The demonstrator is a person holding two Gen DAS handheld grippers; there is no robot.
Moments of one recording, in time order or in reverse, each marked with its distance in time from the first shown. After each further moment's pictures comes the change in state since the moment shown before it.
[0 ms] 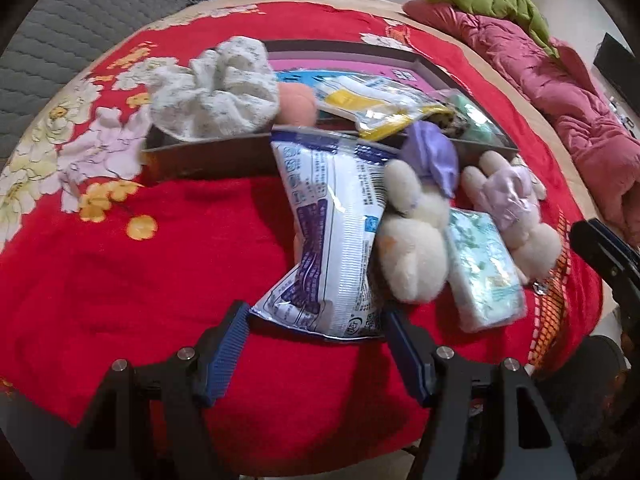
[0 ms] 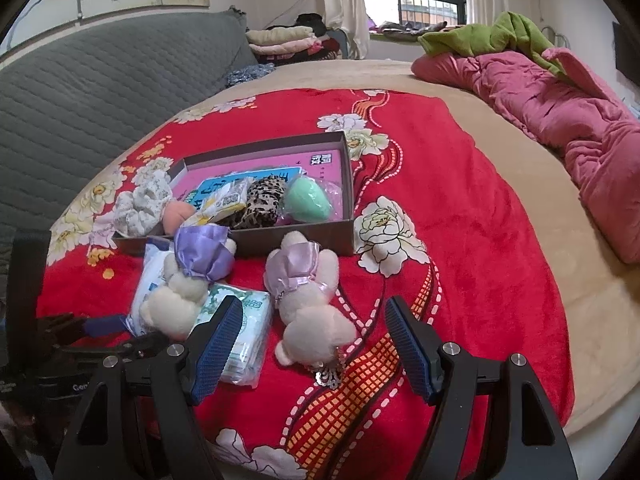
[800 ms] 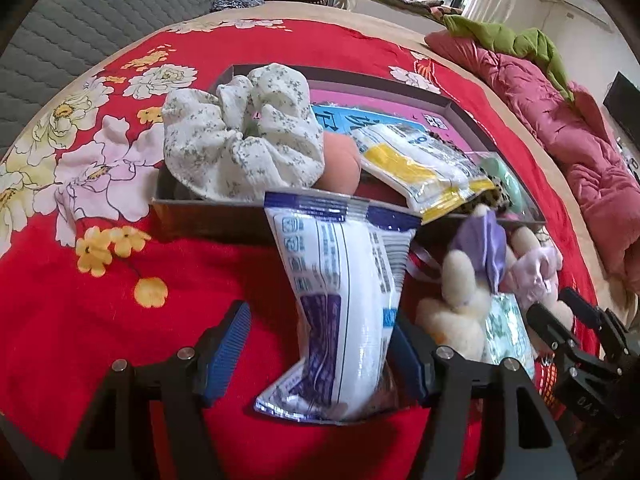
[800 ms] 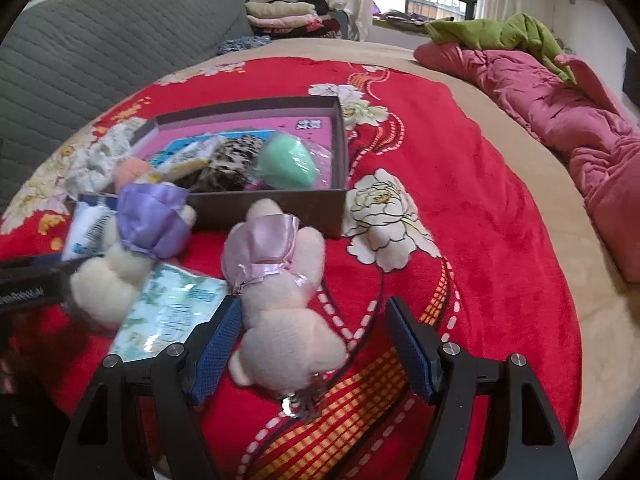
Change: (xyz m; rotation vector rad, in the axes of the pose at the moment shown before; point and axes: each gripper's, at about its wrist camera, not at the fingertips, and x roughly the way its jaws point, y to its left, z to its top) left arm 0.016 0.022 0.035 -0.094 -0.080 -0.036; right arm 0.060 -0.003 -0.005 -0.085 0.074 -0.076
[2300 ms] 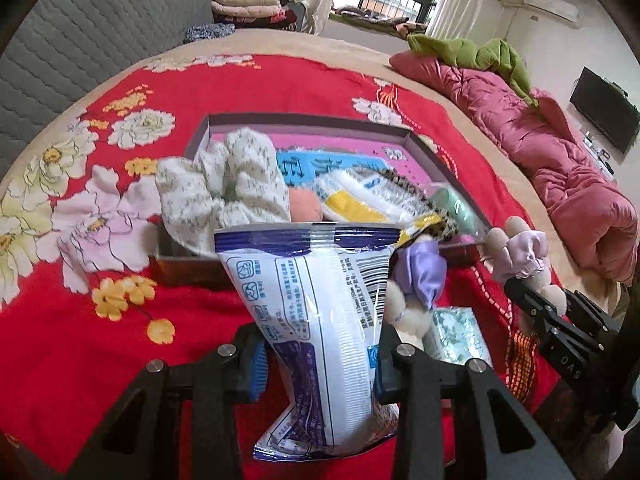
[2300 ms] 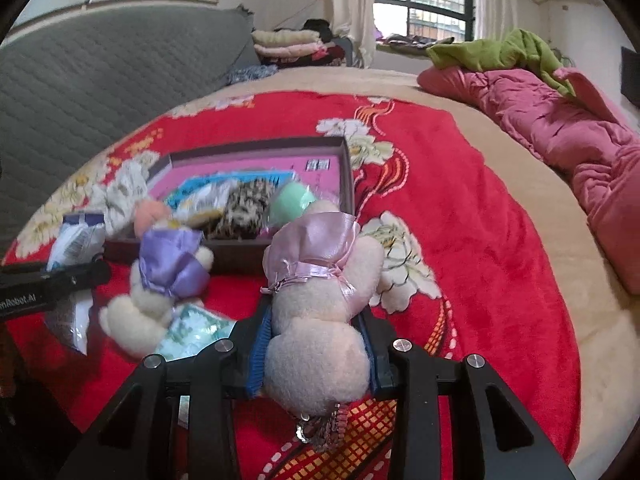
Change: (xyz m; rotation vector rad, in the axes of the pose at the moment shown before) left arm -0.039 -0.006 0.012 0.075 -0.095 -0.088; right arm -0.027 -0.001 0.018 0.035 -0.127 0.032
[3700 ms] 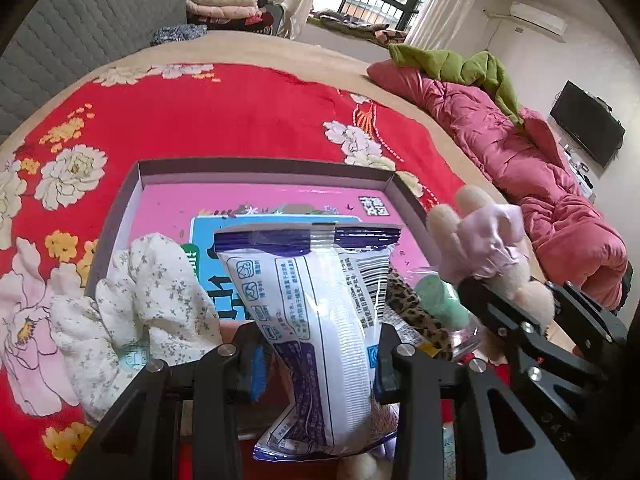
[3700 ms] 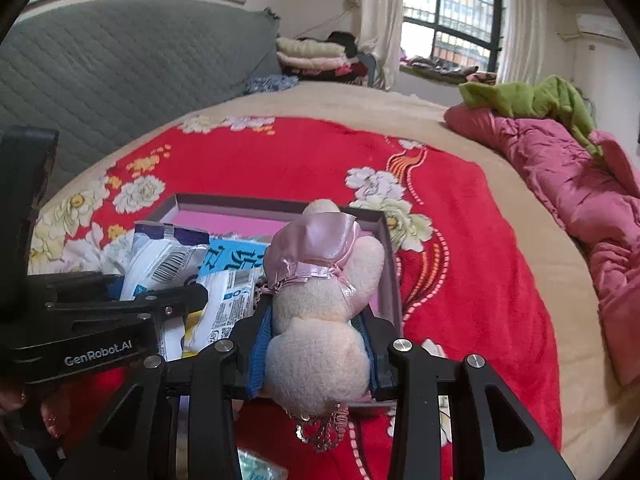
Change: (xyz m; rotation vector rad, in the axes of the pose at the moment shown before) left arm 0.066 -0.011 0.079 -0.007 0.000 -0.130; right arm 0.057 0.049 0.093 -0.146 -0.007 0.001
